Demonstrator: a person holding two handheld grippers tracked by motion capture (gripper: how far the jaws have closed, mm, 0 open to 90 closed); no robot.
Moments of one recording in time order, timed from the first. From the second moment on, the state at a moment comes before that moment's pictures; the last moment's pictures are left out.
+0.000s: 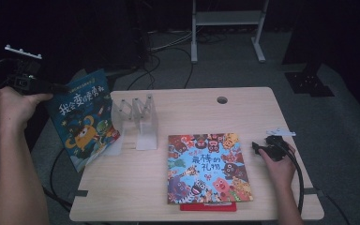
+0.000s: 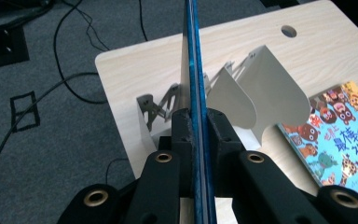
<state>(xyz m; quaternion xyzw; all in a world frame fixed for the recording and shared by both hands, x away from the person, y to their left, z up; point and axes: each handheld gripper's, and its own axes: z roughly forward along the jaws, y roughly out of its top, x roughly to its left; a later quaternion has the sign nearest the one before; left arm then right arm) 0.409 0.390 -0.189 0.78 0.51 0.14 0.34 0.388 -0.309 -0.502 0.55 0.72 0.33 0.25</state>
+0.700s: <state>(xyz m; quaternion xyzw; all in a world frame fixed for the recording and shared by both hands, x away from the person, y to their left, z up) 0.385 0.386 -0.205 0.78 0.52 0.14 0.31 0.388 -0.309 -0.502 0.55 0.72 0.33 0.25</state>
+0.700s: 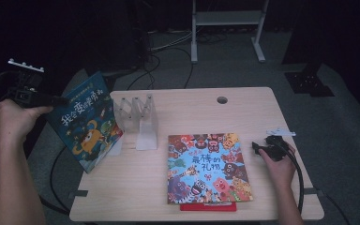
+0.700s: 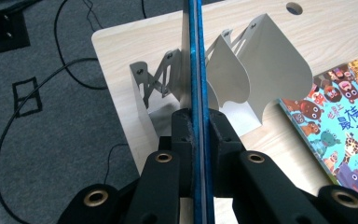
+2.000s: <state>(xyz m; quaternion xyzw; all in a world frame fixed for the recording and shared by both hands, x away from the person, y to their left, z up) 0.424 0.358 -0.204 0.81 0.50 0.12 0.27 0.388 -0.308 -0.502 0.55 0.72 0.33 0.24</state>
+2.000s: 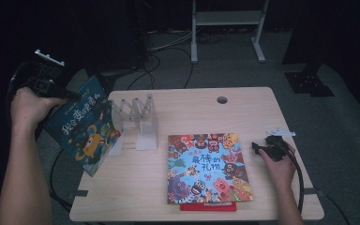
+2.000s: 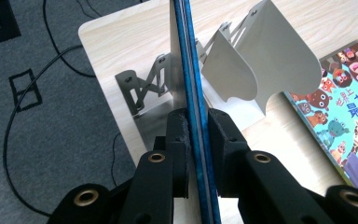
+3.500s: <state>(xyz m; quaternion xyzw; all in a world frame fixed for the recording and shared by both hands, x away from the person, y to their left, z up) 0.430 0.372 -0.205 0.75 0.59 0.15 0.27 0.388 -0.308 -0.502 0.55 0.72 0.33 0.24</state>
